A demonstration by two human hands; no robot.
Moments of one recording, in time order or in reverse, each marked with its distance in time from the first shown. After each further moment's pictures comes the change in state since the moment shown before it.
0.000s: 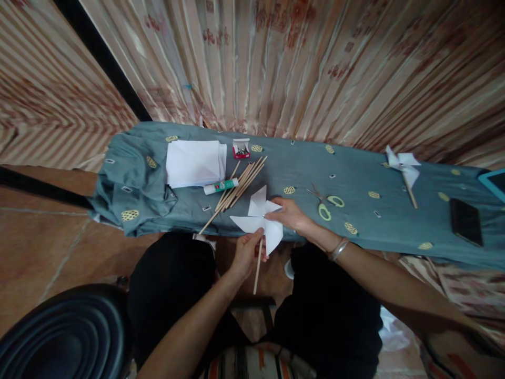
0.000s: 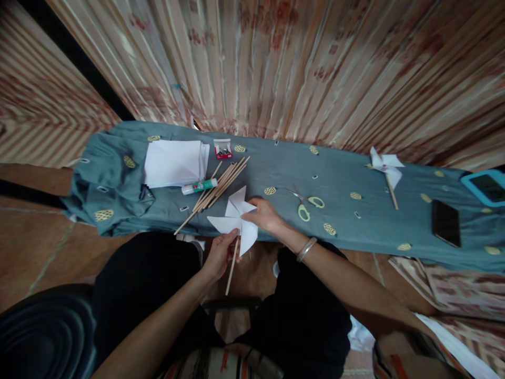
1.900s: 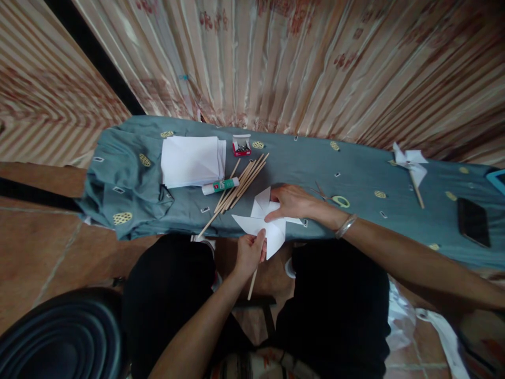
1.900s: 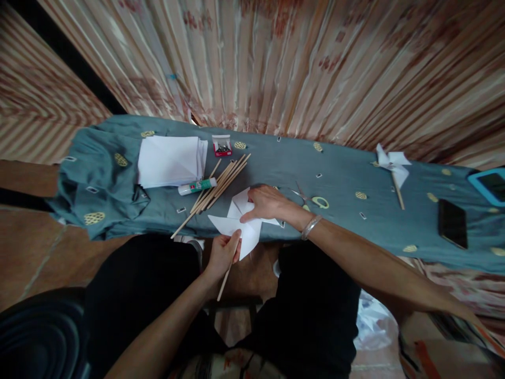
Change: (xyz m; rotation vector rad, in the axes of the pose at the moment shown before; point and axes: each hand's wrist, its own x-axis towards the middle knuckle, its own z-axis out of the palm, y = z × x) left_hand 0.021 -0.012 -0.005 0.404 0.077 0.148; right_hand 0.028 -0.044 -0.029 -1.102 -0.297 -0.290
